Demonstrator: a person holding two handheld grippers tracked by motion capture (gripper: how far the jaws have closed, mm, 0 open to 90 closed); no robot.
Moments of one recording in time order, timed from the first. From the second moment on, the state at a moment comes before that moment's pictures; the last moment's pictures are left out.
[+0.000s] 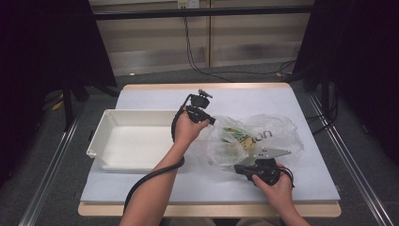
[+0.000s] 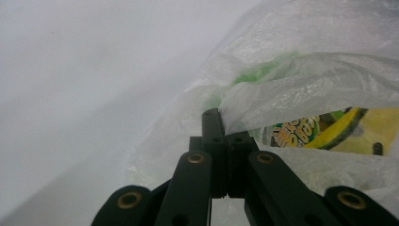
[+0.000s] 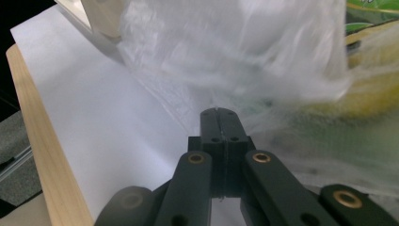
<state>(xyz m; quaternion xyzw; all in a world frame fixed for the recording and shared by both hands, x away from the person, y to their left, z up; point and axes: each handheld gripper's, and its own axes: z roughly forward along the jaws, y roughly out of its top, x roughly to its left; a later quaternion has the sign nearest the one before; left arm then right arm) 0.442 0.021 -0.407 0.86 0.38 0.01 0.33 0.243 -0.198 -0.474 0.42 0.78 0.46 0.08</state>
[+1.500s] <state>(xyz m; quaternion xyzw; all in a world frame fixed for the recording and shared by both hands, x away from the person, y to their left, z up) 0.454 0.024 -0.415 0.87 0.39 -0.01 0.31 0.303 -0.169 -0.472 0.43 0.79 0.42 0.13</state>
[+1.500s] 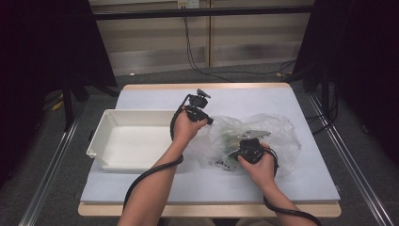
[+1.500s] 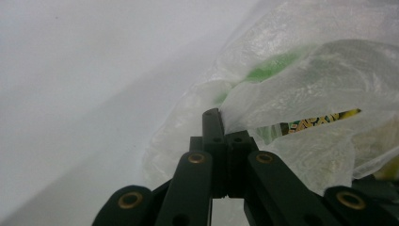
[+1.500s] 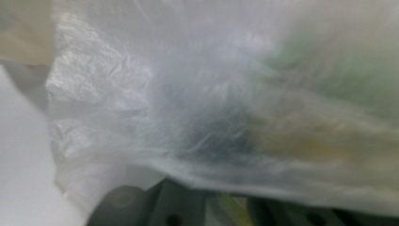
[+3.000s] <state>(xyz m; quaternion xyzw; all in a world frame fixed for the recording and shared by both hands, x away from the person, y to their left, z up) 0.490 0.012 -0.416 0.85 0.44 0.02 0.29 0.231 -0.168 -0.486 0.40 0.79 0.45 0.09</state>
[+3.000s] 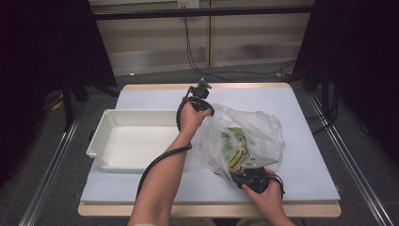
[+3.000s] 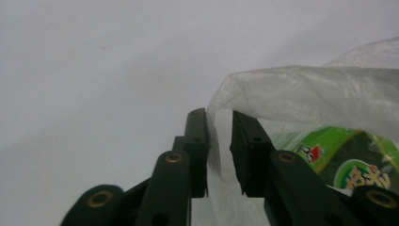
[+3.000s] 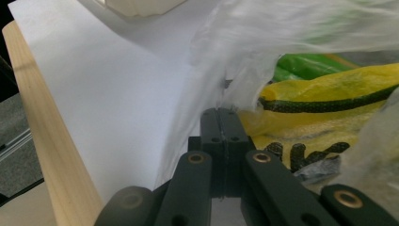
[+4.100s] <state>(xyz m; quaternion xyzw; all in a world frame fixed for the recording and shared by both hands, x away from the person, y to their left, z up) 0.433 0.032 -0.377 0.85 0.41 -0.03 0.33 0.233 -0.166 -0.483 0.41 0.79 0.45 0.09</state>
